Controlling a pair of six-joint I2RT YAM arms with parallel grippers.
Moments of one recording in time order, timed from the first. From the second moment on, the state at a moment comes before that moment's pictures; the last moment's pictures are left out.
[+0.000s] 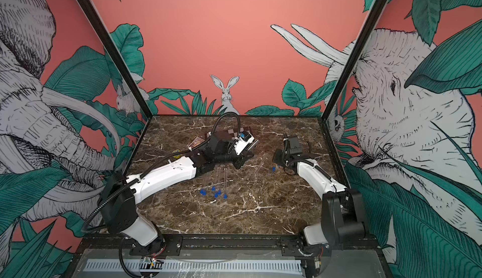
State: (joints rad) left arm -0.87 1.61 1.25 -0.13 0.24 0.02; right arm 0.22 1.45 0.91 -0.40 -0.06 0.55
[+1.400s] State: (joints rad) left arm -0.87 1.58 1.23 -0.14 0.21 0.02; right arm 0.28 1.70 0.80 -0.06 0.24 0.52
